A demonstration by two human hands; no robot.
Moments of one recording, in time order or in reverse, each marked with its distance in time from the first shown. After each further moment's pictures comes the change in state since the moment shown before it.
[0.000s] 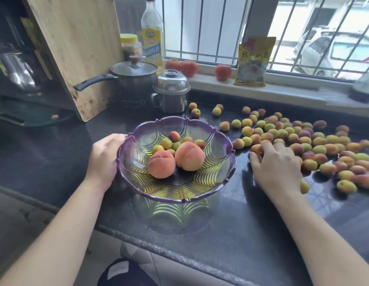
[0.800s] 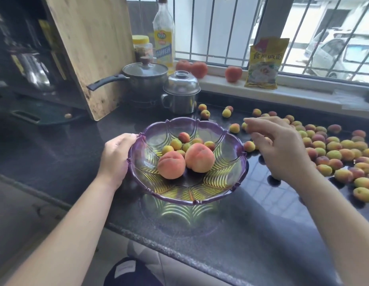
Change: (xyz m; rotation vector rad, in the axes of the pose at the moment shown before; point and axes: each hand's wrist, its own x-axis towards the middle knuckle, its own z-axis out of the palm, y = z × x) left_hand 0.003 -0.003 -0.002 0.026 -0.002 -0.004; right_hand 0.028 -0.032 -0.048 0.696 -0.105 -0.256
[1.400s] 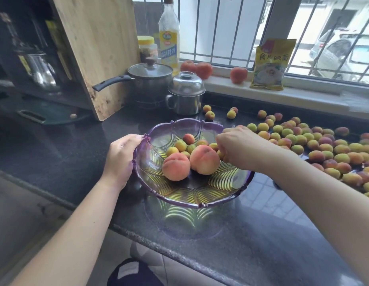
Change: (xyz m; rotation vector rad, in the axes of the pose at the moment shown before) left_hand 0.000 0.000 0.000 -0.002 -0.014 0.000; right_hand 0.044 -0.049 0.045 -0.791 -0.694 -0.306
